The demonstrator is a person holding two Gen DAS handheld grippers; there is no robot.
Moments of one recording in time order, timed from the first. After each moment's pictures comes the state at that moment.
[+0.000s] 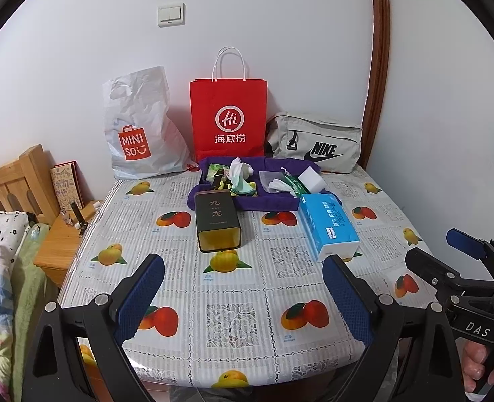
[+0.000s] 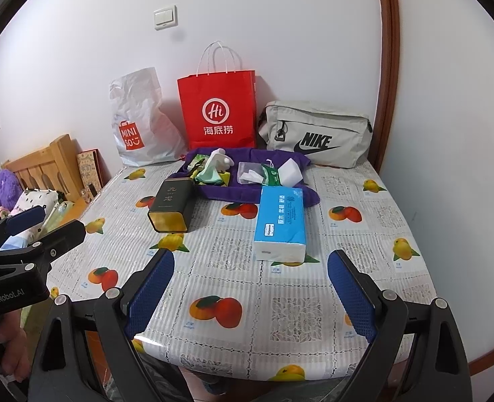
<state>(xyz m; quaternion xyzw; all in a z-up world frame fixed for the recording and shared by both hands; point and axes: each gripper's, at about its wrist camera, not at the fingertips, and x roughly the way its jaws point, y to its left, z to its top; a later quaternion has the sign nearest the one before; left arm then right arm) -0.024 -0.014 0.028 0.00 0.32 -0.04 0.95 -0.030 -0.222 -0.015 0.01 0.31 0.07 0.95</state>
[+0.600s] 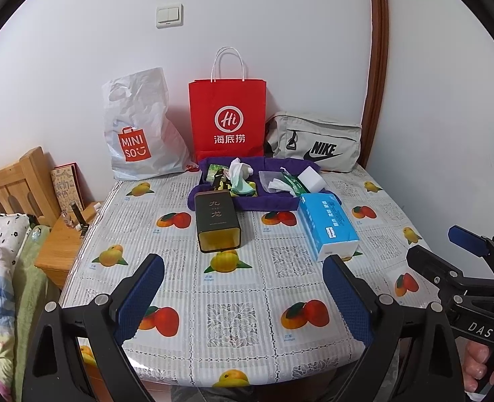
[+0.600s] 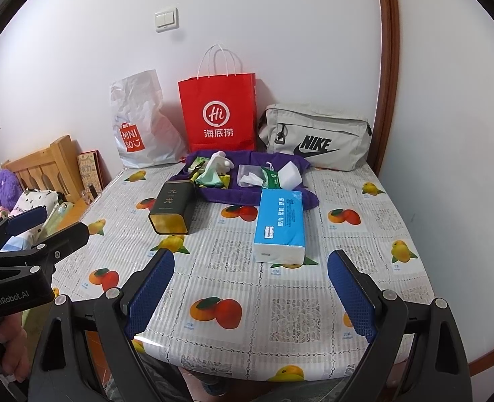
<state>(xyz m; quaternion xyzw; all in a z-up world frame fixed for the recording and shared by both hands) -0.025 -0.015 0.029 0.00 0.32 -0.04 0.95 -0.033 -0.225 -0.012 0.01 0.30 0.07 0.95</state>
